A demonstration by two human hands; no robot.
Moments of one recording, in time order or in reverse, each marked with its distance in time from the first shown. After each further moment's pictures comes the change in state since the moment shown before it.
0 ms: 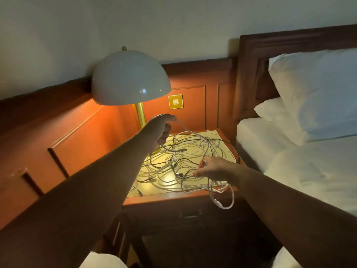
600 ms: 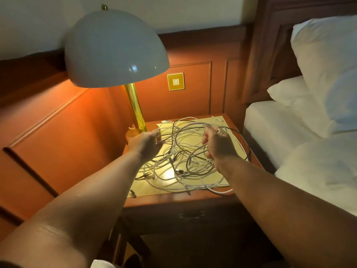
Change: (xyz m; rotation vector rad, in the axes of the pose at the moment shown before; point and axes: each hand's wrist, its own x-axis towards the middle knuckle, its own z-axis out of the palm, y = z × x) left_hand 0.104 -0.134 -0.051 1.340 0.198 0.484; right_hand 0.085 -0.003 -0.002 0.738 0.550 0.048
